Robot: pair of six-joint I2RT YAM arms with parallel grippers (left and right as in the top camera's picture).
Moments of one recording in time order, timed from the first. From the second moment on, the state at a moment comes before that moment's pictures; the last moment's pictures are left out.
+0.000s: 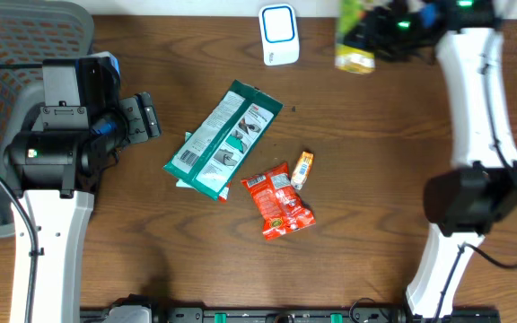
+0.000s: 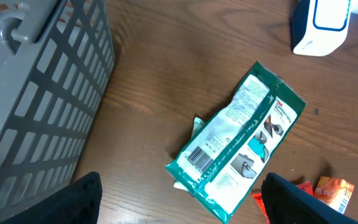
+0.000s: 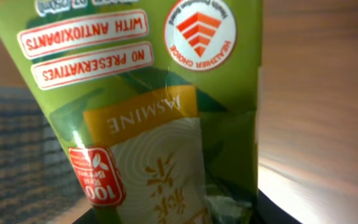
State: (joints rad) left arm -0.02 1.29 1.49 -1.08 -0.01 -0.23; right arm 0.02 2.17 2.36 -1.30 -0.57 0.26
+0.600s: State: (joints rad) left arm -0.02 1.29 1.49 -1.08 -0.01 -0.23; right arm -0.24 2.18 1.97 -1.35 0.21 0.14
